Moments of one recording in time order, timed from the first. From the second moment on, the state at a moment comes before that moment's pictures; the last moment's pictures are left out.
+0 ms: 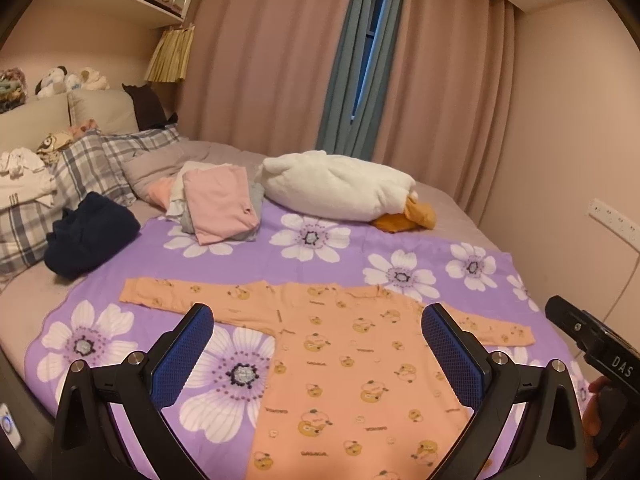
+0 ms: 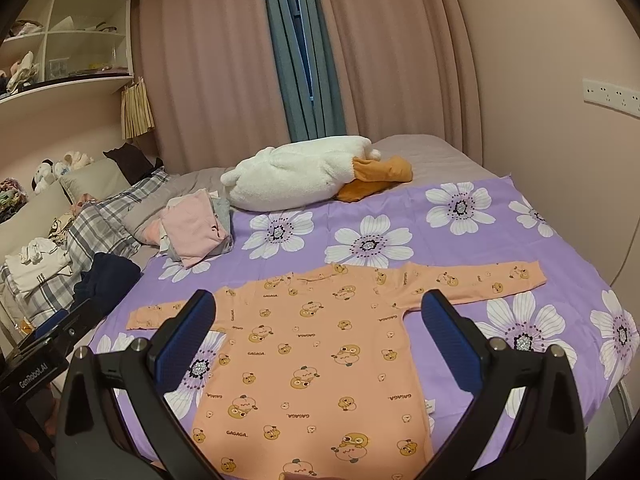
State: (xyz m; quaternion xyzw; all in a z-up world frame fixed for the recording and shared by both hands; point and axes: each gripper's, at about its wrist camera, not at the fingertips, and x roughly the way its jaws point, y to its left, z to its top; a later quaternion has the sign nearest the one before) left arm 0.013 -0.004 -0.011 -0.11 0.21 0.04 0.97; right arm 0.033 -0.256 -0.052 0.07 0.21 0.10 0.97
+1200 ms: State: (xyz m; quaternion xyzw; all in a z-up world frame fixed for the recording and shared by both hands) left arm 0.016 -0.013 -0.012 -0.09 0.23 0.02 0.97; right arm 0.045 -0.256 -0.054 0.06 0.22 0.08 0.97
